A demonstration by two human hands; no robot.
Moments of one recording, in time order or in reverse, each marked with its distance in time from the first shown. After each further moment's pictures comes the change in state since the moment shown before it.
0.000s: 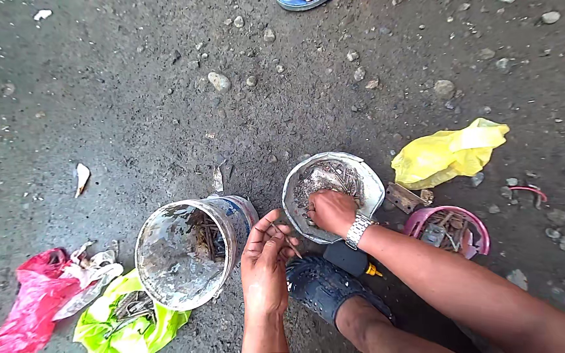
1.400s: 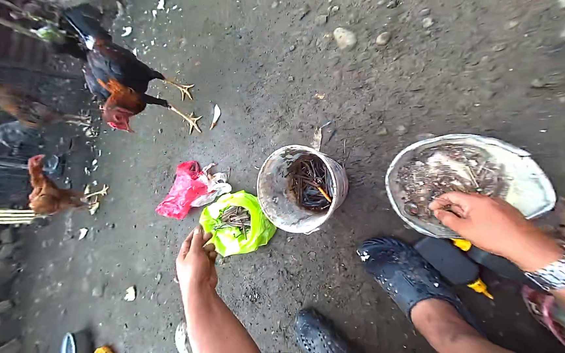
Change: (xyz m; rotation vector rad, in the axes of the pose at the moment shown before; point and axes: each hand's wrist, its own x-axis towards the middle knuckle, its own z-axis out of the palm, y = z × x) left_hand -0.062 0.115 -0.275 0.424 0.964 0.152; right_hand -0.032 0.046 -0.005 0.233 0.062 -0.134
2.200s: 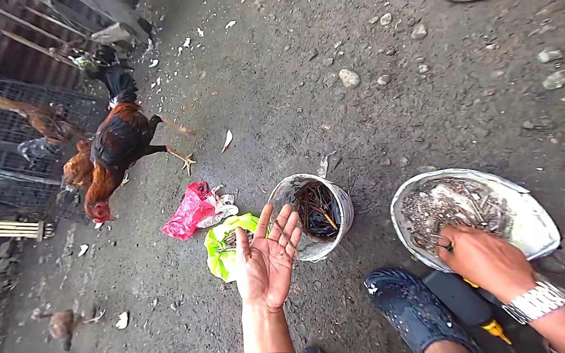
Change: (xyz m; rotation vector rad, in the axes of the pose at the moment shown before) left_hand -0.101 0.051 0.097 -0.996 -0.799 -0.331; right_hand 0.004 -0.004 0.018 -0.421 -0.061 0.101
